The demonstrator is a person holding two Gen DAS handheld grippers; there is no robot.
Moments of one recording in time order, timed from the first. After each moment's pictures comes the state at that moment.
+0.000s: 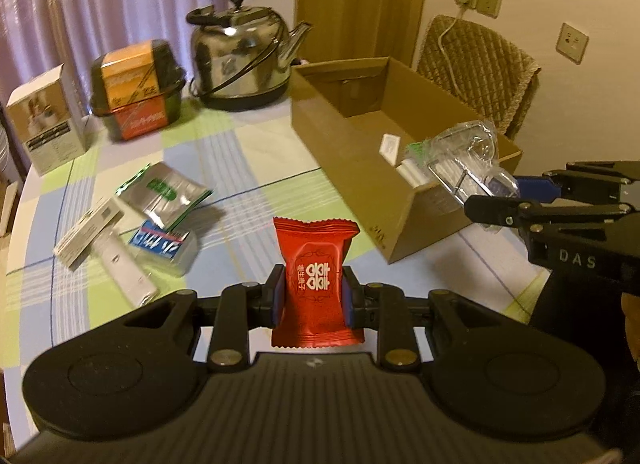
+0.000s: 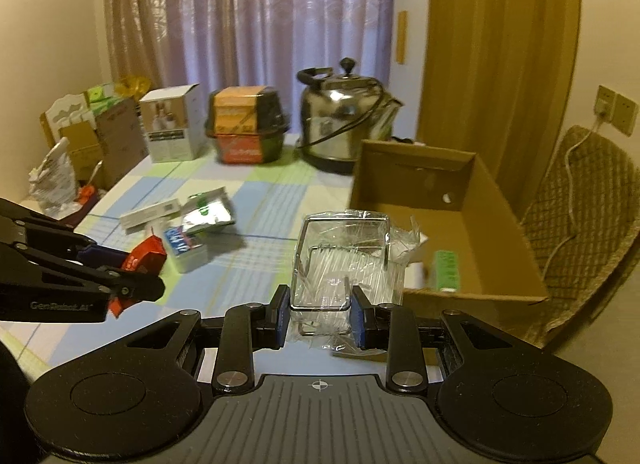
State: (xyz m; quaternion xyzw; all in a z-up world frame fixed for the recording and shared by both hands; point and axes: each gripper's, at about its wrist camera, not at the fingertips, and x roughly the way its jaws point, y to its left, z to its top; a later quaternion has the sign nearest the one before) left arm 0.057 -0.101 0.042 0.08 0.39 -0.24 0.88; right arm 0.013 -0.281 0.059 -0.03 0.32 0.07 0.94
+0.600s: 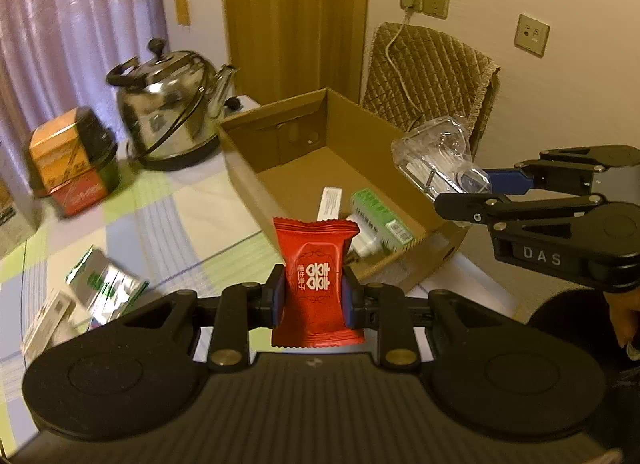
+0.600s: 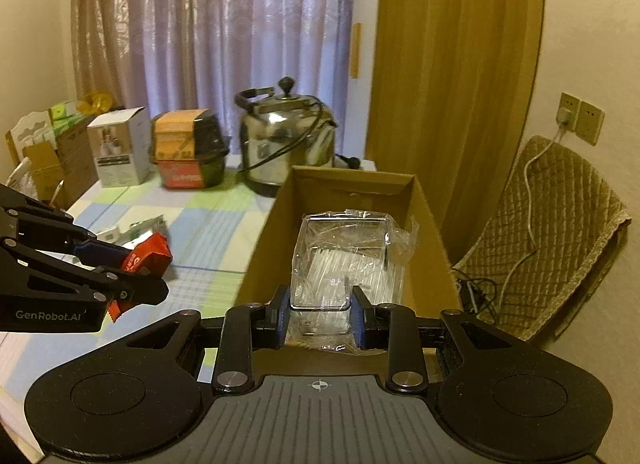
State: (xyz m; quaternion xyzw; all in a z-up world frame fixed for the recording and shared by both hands) left arm 0.100 -0.194 0.066 0.13 0.36 -0.30 0.87; right arm 0.047 -0.349 0.075 -0.03 0.30 0.03 0.95
